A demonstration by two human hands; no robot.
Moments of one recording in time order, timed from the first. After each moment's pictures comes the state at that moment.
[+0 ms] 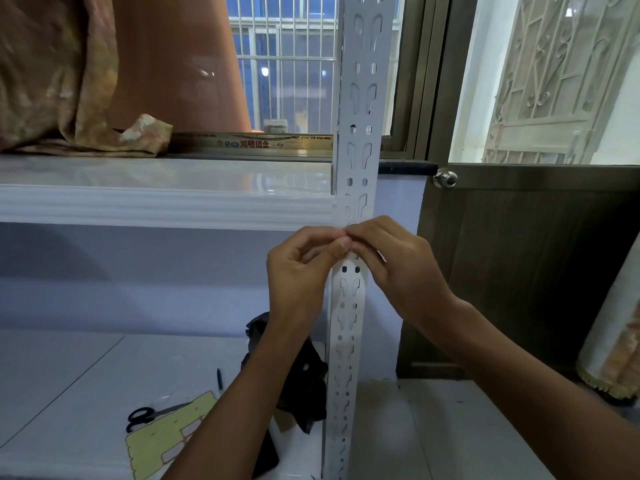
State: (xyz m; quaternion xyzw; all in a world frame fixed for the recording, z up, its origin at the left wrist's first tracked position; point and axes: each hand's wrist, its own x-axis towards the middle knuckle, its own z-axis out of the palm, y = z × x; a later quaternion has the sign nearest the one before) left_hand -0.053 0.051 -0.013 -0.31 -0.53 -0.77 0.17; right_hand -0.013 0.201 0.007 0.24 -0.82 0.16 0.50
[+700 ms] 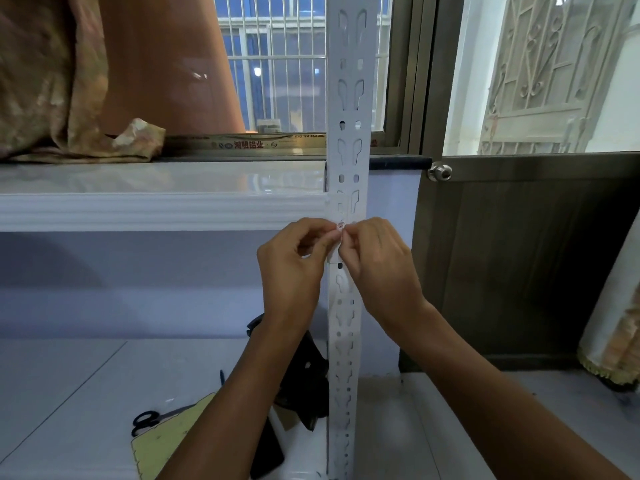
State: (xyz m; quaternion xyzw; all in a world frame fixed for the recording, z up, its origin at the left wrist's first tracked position) left_hand -0.054 0.050 -0.007 -0.29 -0.66 -0.63 0.30; right_hand -0.035 0.180 -0.012 0.12 -0.79 0.05 0.60
